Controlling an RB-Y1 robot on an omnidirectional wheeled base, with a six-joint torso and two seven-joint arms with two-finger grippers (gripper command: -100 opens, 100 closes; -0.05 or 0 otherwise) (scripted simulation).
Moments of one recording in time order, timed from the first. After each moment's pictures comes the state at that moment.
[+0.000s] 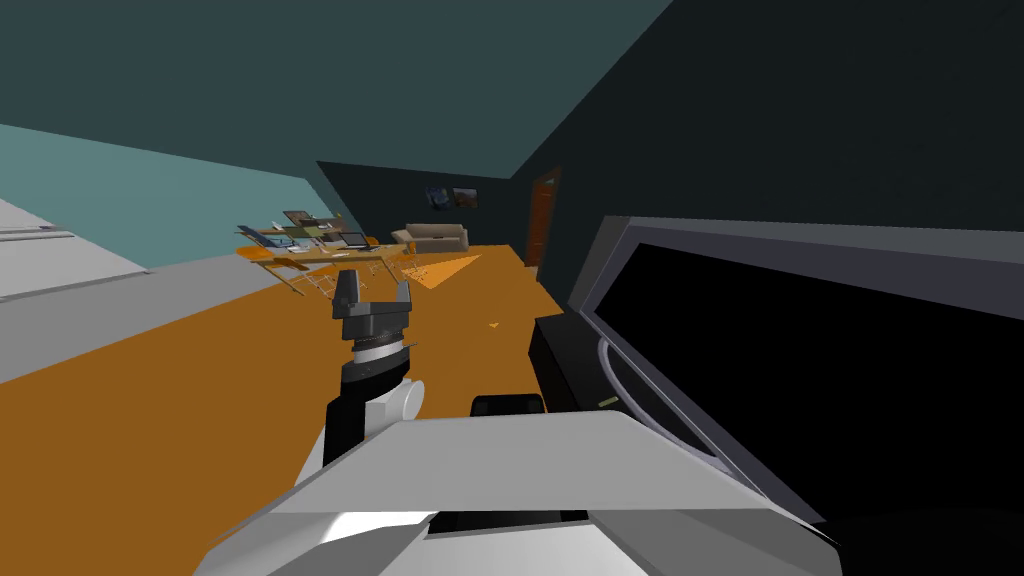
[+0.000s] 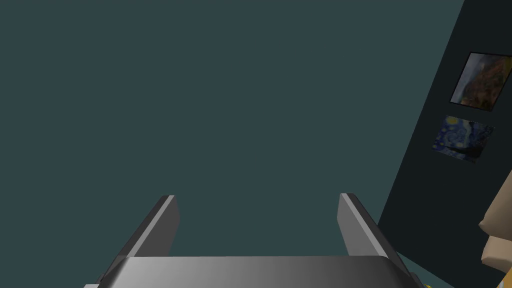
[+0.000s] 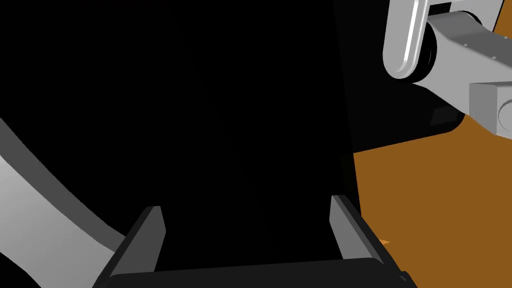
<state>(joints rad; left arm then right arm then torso) 0.52 -0.02 0.02 -2.39 0.02 -0.50 0.13 0.46 -0.87 0.61 -0.60 0.62 -0.64 0.05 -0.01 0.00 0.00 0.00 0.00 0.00</state>
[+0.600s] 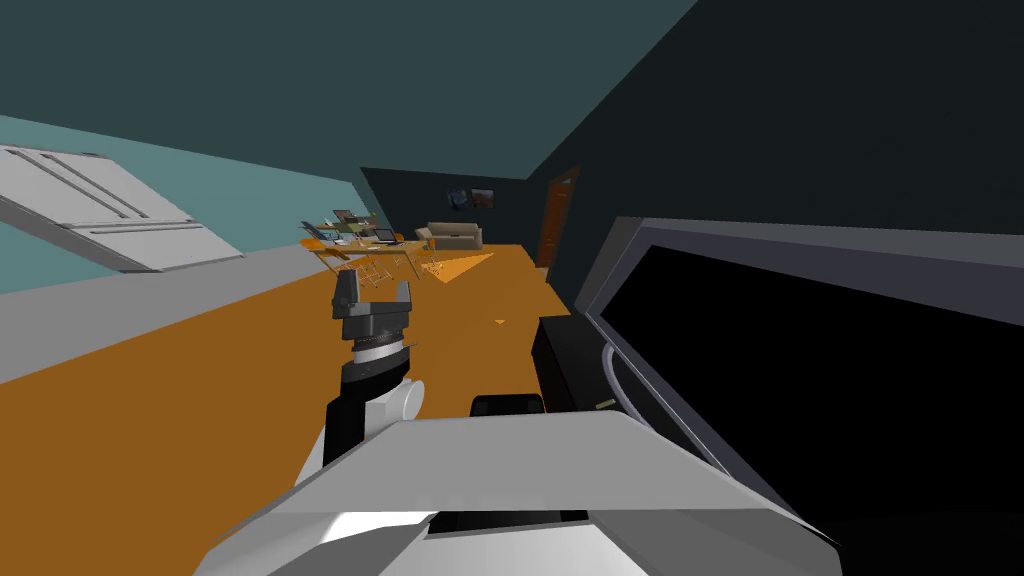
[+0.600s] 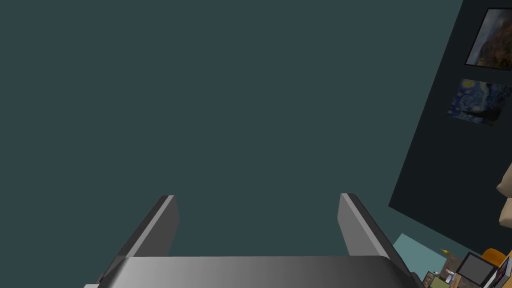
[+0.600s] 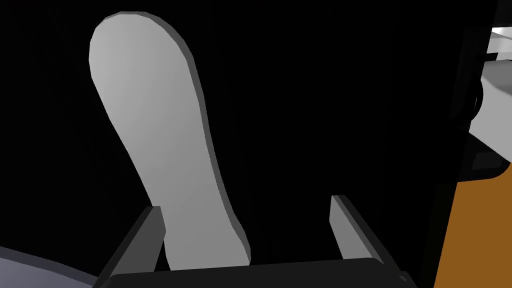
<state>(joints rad) 0.53 -0.02 0.02 -2.39 0.02 -0.50 0.13 0.44 -0.86 0.62 -0.49 0.68 -0.59 0.08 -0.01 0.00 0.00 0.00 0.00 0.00</state>
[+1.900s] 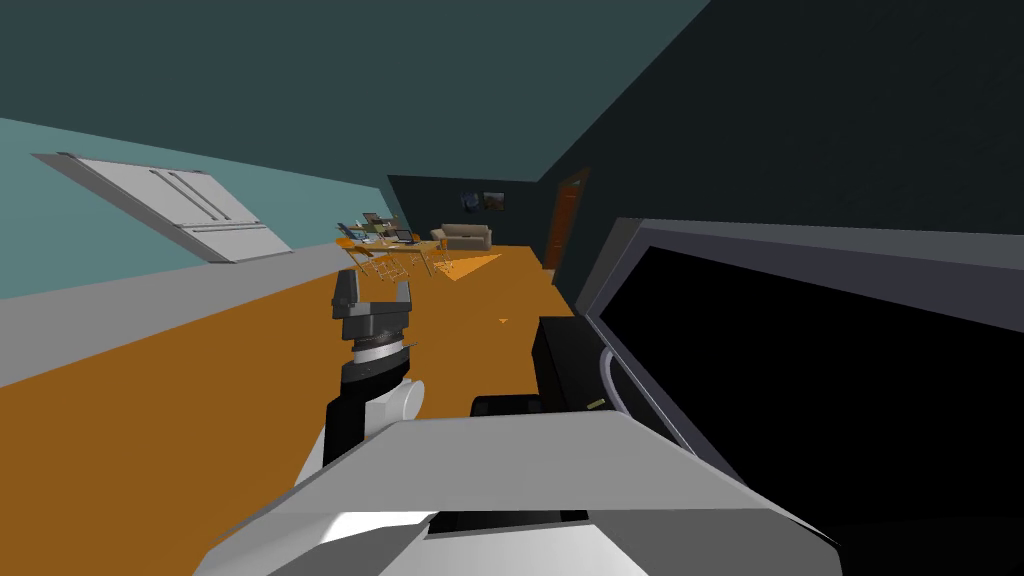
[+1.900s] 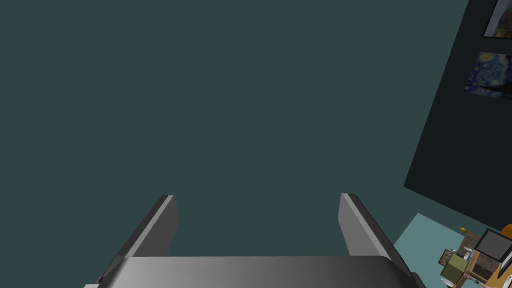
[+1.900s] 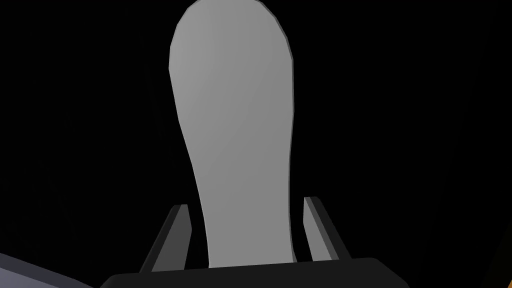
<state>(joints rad) 0.53 -0.02 0.02 -2.39 0.02 -0.50 0.13 0.39 -0.75 0.62 -0.40 0.72 -0.52 0.12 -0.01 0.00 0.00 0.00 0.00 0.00</state>
